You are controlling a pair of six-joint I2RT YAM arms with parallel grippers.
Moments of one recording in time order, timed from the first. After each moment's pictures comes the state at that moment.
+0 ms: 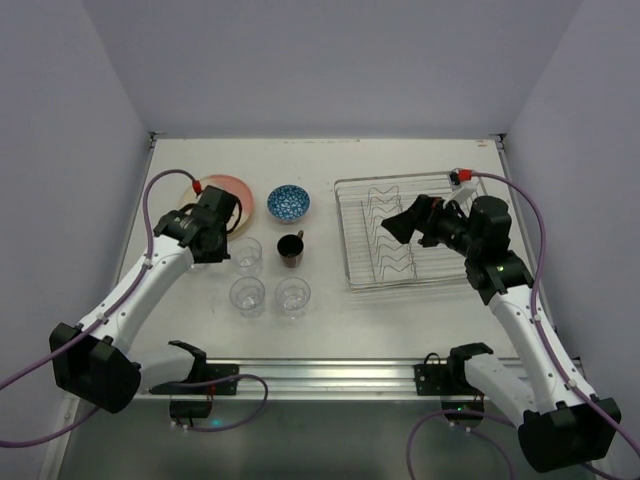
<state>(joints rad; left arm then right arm) -0.38 1.22 1.10 -1.03 -0.42 -0.41 0.19 0.89 0.82 -0.25 -0.46 0.49</state>
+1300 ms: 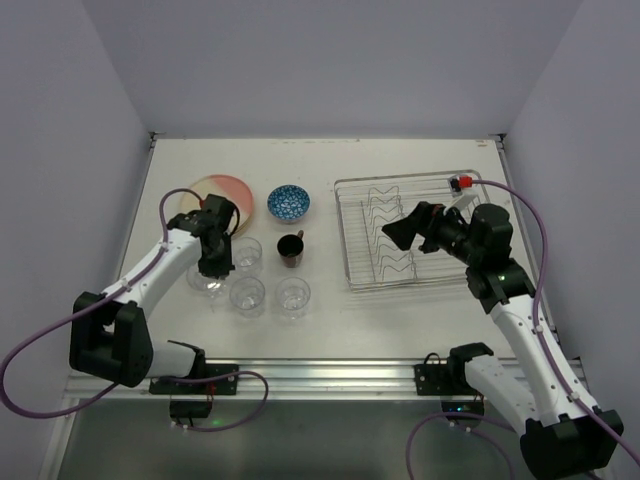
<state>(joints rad) -0.27 1.34 0.95 -0.92 -0.16 -0.38 0.20 0.83 0.78 -0.25 -0.45 0.47</state>
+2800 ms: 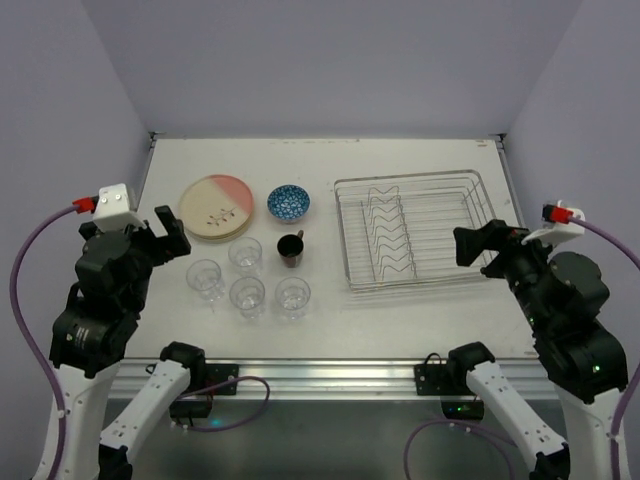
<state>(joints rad) -0.26 0.62 1.18 -0.86 -0.41 -0.24 0.31 0.56 1.22 -0.85 0.18 0.36</state>
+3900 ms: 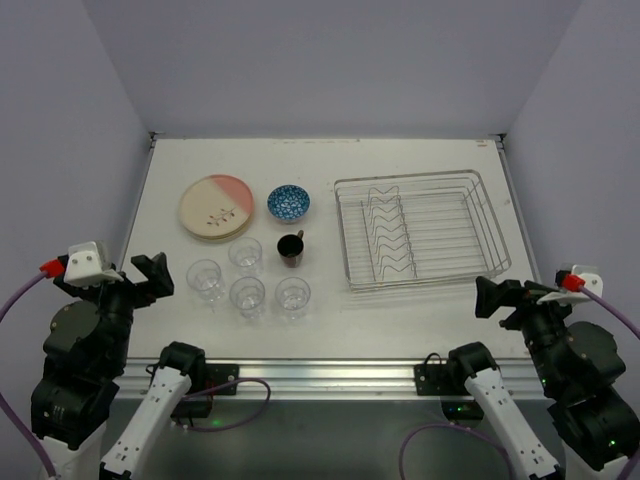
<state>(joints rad) -0.27 0.31 1.12 -0.94 -0.42 -0.20 0.31 0.24 1.14 -1.08 0.30 0.23</state>
